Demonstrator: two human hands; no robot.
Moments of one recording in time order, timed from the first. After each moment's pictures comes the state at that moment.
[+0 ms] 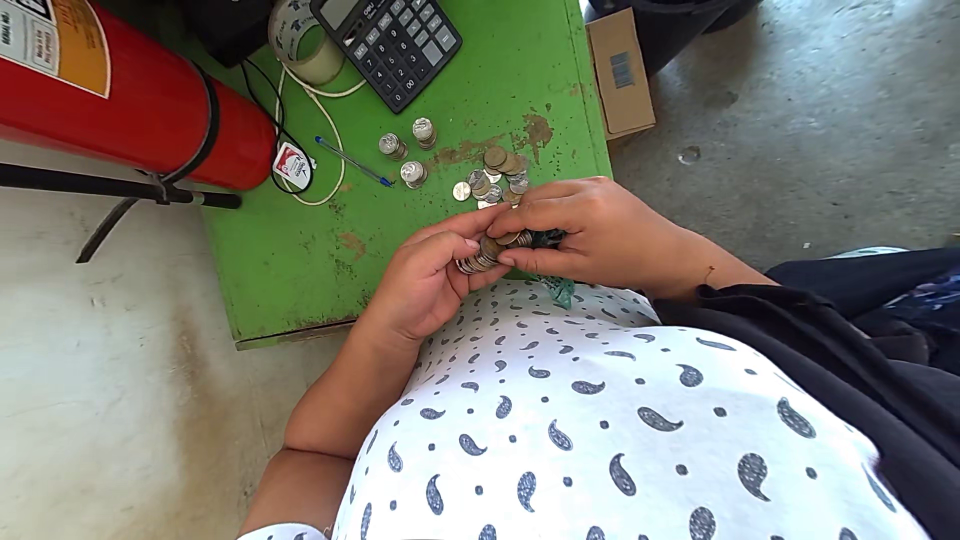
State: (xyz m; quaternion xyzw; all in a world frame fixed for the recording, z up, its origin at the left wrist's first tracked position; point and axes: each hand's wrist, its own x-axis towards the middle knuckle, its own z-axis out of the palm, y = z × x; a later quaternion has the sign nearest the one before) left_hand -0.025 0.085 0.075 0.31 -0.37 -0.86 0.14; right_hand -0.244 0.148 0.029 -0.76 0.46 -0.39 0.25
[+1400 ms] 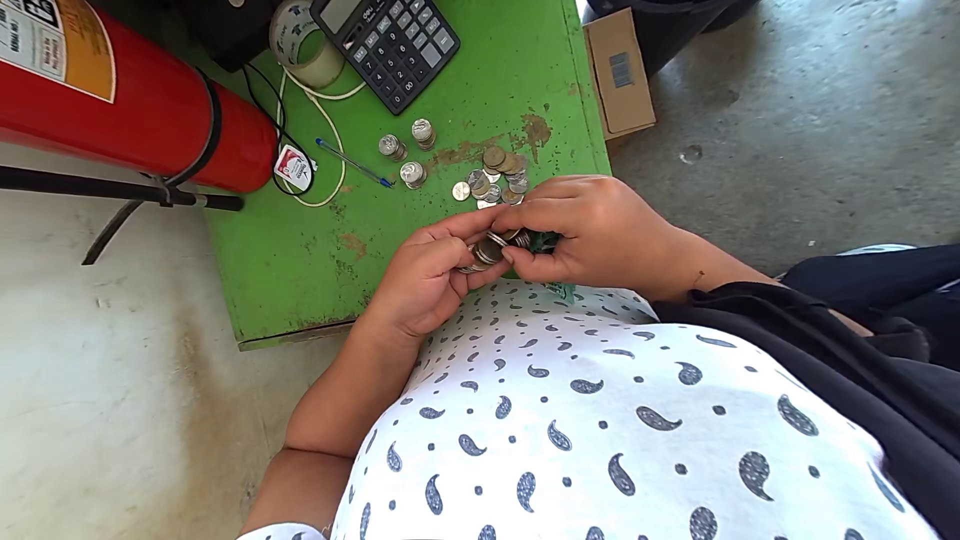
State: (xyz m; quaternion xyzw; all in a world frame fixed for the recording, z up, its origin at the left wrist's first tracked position) left_hand -0.026 0.086 0.076 0.33 -0.39 -0.85 0.13; right_hand -0.238 0.151 0.031 -0.78 0.48 -0.39 0.14
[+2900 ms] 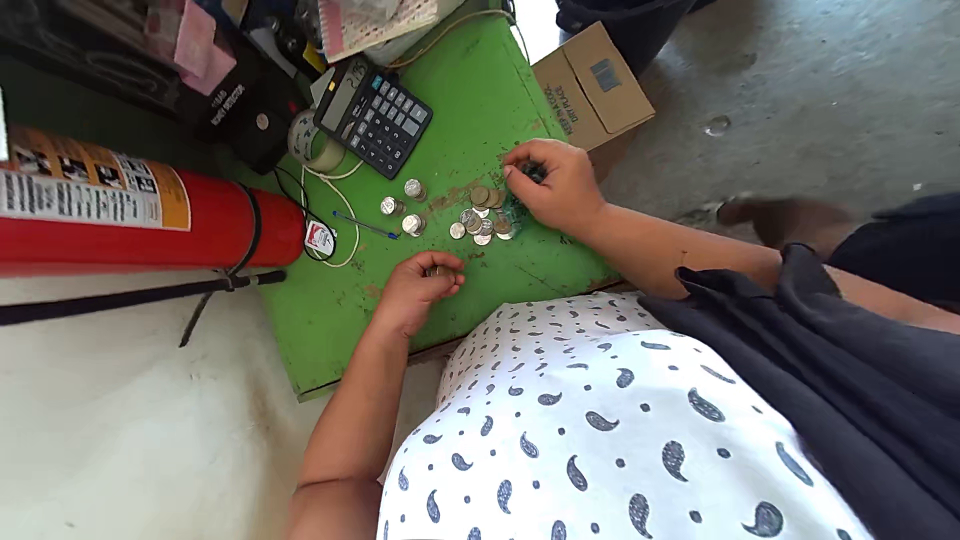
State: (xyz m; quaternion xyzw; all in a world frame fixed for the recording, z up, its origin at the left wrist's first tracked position) left_hand -0.014 0.038 0.039 0.47 -0.56 -0.68 0.04; right_hand -0.269 0.102 -0.052 -0.50 0.65 -0.54 0.17
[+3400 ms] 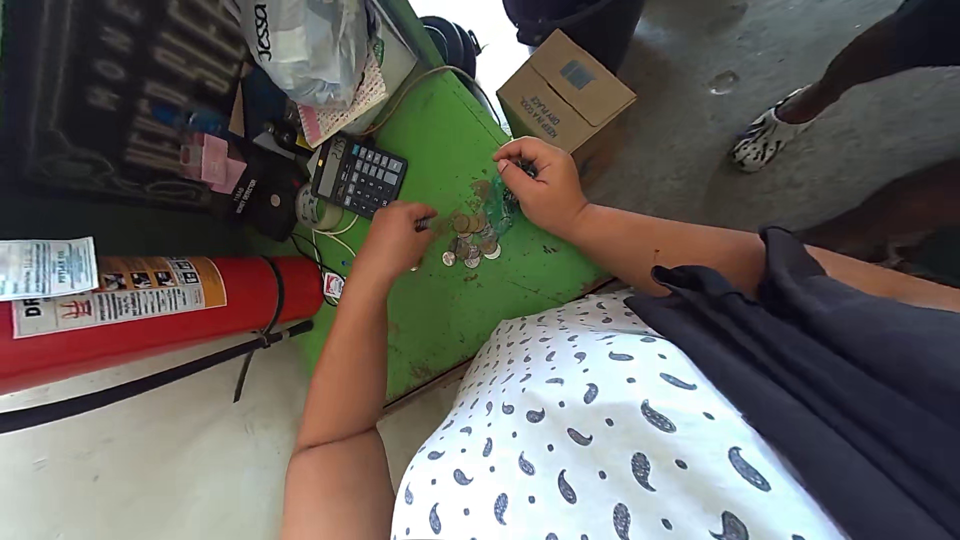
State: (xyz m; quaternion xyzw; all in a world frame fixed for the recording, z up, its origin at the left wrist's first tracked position) left_hand -0.122 -0.038 0.084 0.30 -0.92 -0.15 -0.20; right_hand -0.279 0.106 -0.055 -0.37 0.64 -0.65 0.18
